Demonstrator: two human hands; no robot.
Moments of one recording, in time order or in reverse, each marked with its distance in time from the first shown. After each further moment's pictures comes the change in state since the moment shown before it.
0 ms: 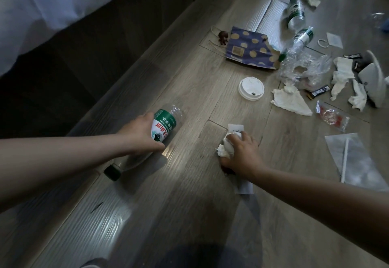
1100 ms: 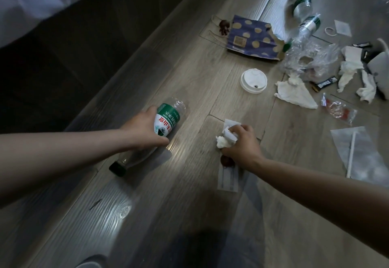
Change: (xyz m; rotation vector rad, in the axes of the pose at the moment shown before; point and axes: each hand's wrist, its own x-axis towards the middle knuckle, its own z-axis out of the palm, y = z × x) left_hand 0.012 0.004 0.009 -0.072 -0.021 0.011; right_hand 0.008 -0.012 -0.007 0.384 0.028 0.076
